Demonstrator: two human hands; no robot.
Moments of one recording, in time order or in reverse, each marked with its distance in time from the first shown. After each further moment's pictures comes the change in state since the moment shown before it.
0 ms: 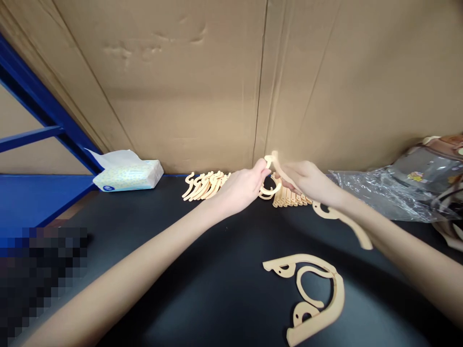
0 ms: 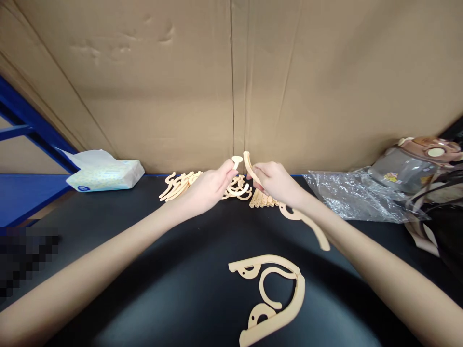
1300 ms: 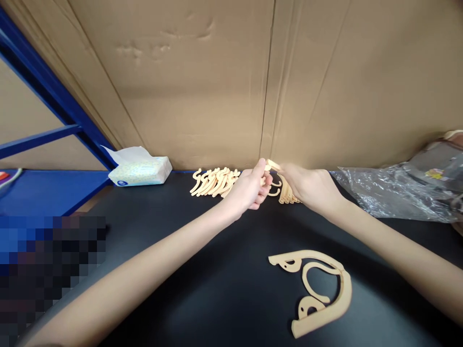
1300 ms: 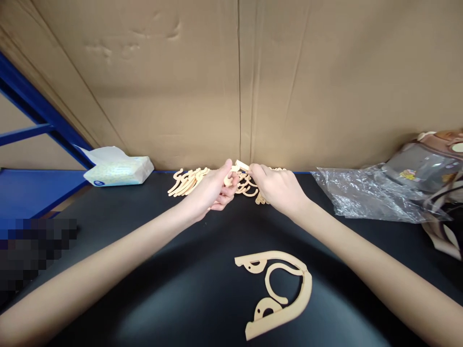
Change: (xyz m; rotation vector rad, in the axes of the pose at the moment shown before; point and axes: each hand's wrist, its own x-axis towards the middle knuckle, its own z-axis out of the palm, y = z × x) left_hand -0.011 0.023 0.003 -0.840 -0.079 -0.532; right_hand -0.012 0.002 0.031 -0.585 0.246 -0.228
